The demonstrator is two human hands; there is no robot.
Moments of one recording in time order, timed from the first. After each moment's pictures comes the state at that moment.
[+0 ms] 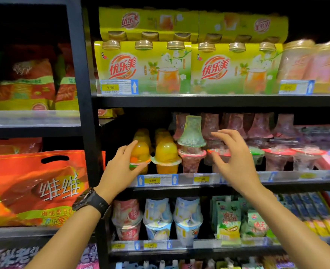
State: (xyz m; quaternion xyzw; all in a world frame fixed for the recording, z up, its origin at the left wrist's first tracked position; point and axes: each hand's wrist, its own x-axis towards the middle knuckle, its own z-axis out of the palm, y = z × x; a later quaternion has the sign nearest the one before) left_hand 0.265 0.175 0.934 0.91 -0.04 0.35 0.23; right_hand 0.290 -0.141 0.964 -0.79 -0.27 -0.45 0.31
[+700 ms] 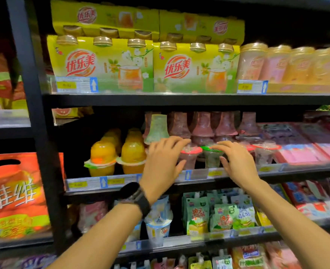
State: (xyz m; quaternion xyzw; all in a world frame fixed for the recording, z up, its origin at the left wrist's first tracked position) left_hand 0.282 -0.016 0.956 0.85 -0.22 0.48 0.04; right_hand 0.346 -0.258 0.939 -0.88 -0.17 -0.43 0.07
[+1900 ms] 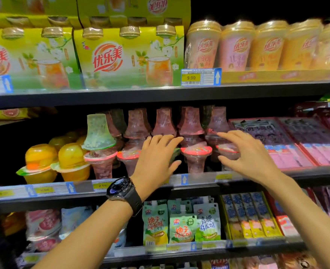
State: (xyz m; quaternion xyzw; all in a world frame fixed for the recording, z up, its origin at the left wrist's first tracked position) left_hand 0.355 -0.160 0.957 0.90 -0.17 0.41 -0.02; right_hand 0.393 -0.430 0.962 -0.90 -0.22 -0.35 0.16
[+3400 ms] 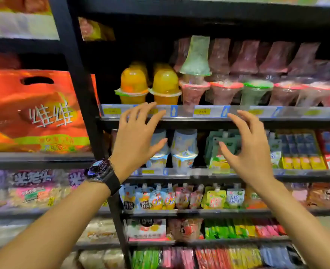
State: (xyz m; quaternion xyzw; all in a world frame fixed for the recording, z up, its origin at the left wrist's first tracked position) left_hand 0.208 0.106 0.874 0.92 -0.11 0.39 -0.04; right_hand 0.234 -0.178 0.860 -0.86 -0.21 -0.40 0.23
